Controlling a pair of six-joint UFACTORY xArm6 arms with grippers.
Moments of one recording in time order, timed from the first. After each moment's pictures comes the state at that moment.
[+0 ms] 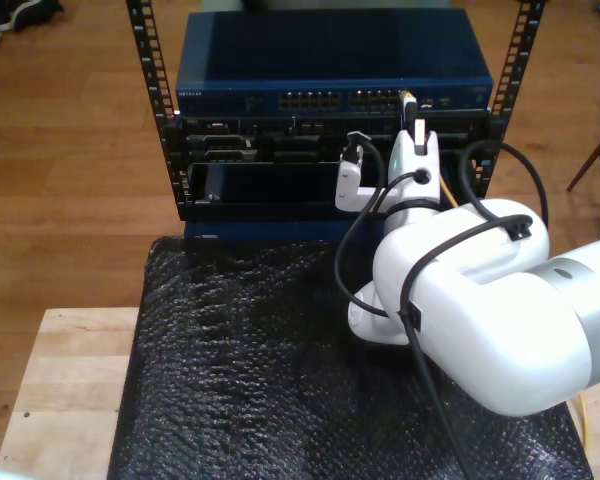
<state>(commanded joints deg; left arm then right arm) 84.9 -25.7 -7.4 -1.4 60.9 -170.7 24.0 47.4 -71.4 27.0 -82.1 -100.0</state>
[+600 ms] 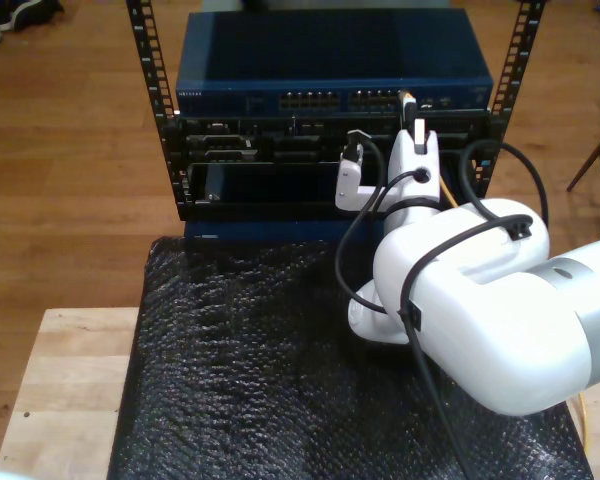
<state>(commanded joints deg) 84.9 -25.7 -7.4 -1.4 60.9 -170.7 23.8 47.5 -71.8 27.0 -81.4 -100.0</state>
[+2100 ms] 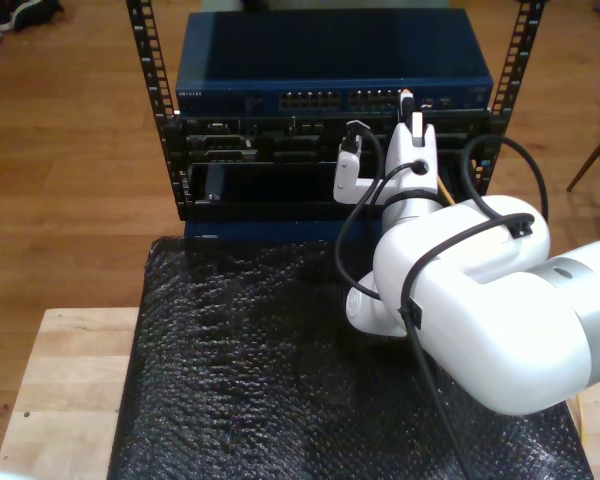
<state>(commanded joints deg) 84.9 -25.7 -7.4 -1.4 60.9 -170.7 23.7 47.6 -73.2 27.0 -78.7 -100.0</state>
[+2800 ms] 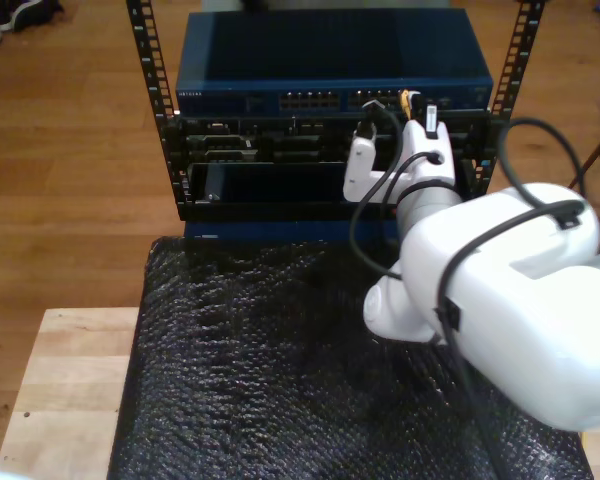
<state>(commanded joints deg) 84.9 -25.7 -7.4 -1.4 60.9 -170.7 23.3 31.0 -56.1 26.5 -63.0 -95.7</state>
